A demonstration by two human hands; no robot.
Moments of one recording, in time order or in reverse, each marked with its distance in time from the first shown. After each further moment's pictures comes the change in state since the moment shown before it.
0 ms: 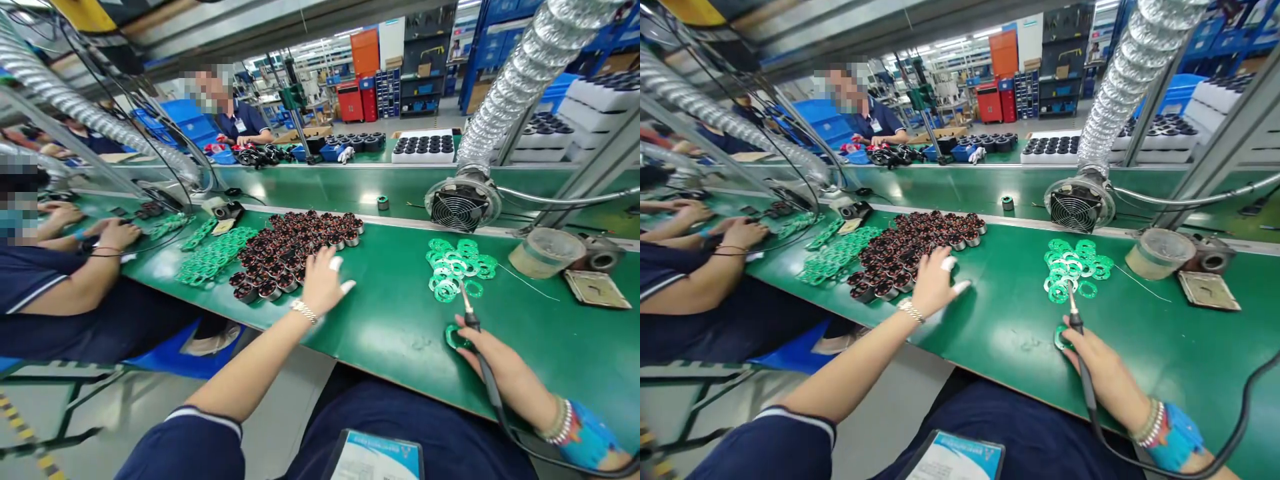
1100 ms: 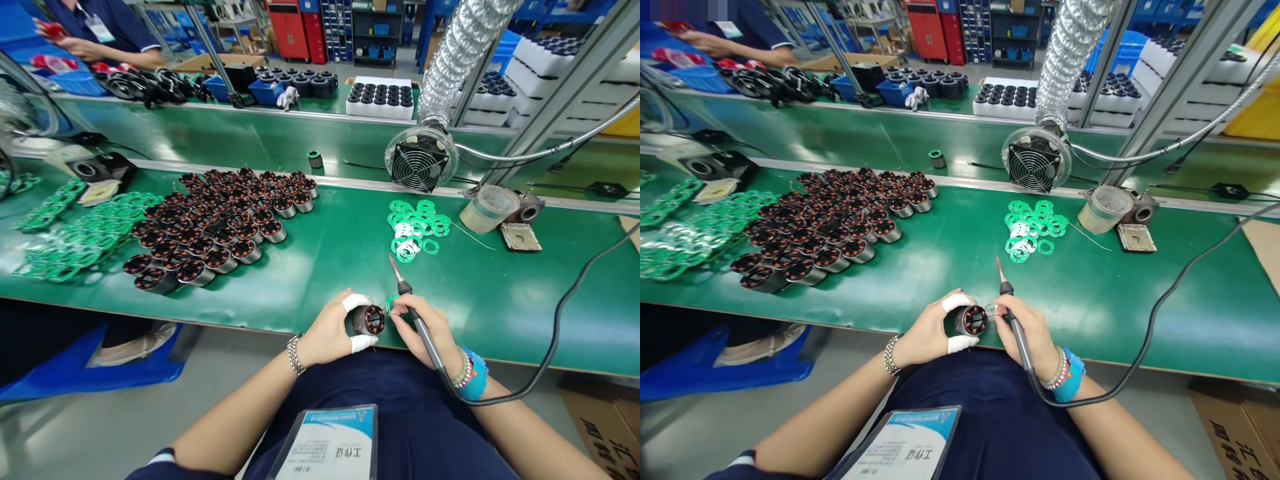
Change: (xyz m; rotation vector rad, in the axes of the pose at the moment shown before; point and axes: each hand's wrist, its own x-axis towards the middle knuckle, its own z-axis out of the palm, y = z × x) left_hand -0.077 0.092 -0.002 -0.949 -0.391 0.259; right_hand 0.021 -0.078 0.021 0.338 0.163 0.281
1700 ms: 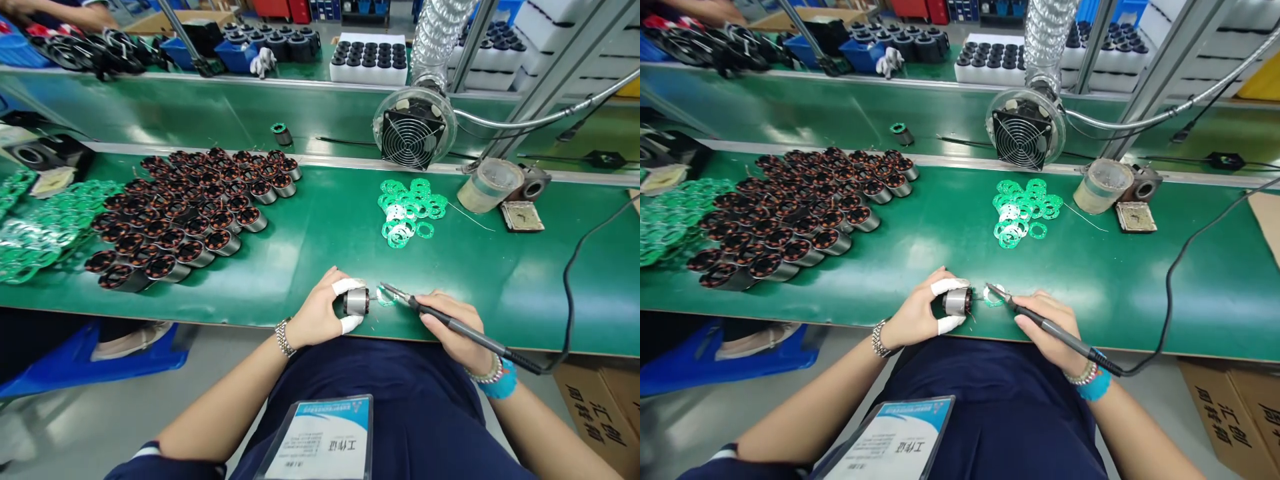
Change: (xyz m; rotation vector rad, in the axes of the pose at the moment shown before) left_hand 0.013 -0.014 0.000 0.096 0.005 0.039; right_hand -0.024 0.020 -0.046 -0.006 -0.007 0.062
